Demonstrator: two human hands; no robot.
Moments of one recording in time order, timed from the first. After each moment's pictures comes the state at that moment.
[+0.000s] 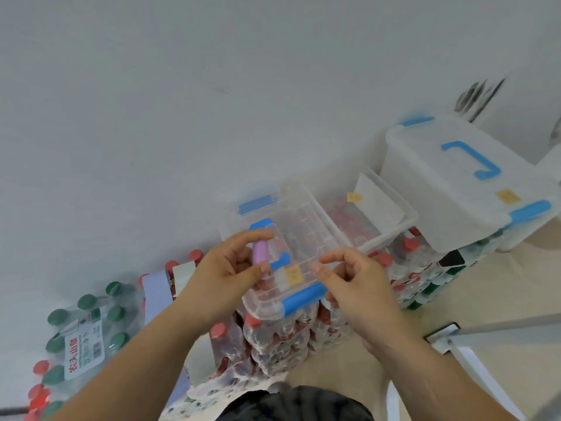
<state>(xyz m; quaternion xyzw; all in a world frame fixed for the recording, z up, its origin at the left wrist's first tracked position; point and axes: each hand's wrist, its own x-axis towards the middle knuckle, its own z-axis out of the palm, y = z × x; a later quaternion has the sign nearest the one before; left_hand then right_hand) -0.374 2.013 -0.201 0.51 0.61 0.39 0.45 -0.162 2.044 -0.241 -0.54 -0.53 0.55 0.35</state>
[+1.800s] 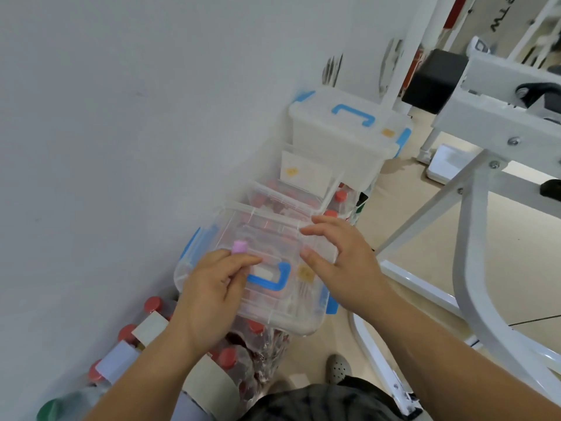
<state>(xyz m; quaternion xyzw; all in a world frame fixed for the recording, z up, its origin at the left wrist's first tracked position) -0.446 2.047 -0.253 0.81 0.44 0.28 0.26 -0.216 1.993 -0.242 -0.69 -0.57 0.23 0.38</state>
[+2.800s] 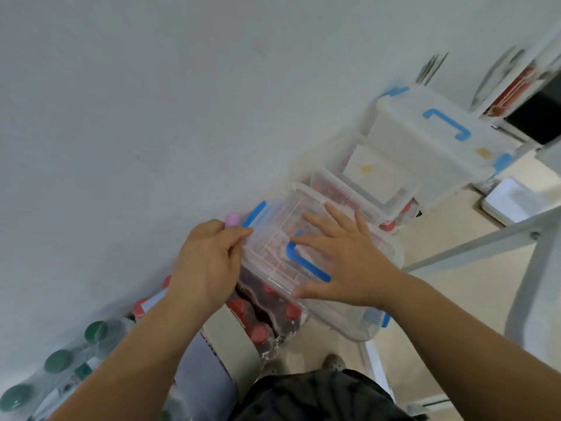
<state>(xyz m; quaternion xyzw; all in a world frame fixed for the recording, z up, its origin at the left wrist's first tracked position) -0.516 2.065 -0.264 0.75 0.57 0.29 0.13 -0.263 2.057 -0.247 -0.56 -0.81 0.18 0.01</state>
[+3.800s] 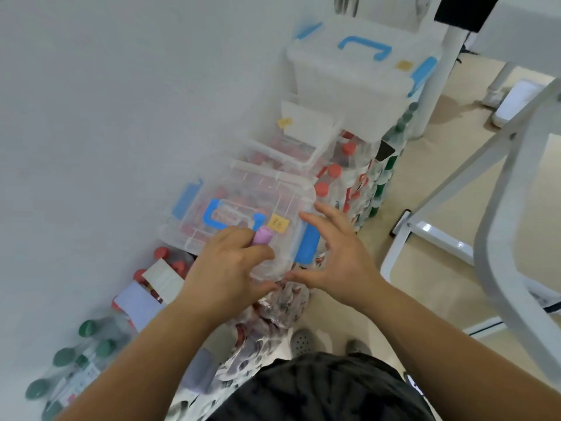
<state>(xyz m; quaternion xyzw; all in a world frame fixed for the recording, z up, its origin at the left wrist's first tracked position) -0.392 1.995 -0.249 0.91 0.40 0.07 0.07 -0.177 1.949 -0.305 -0.63 -0.61 0.34 0.34</state>
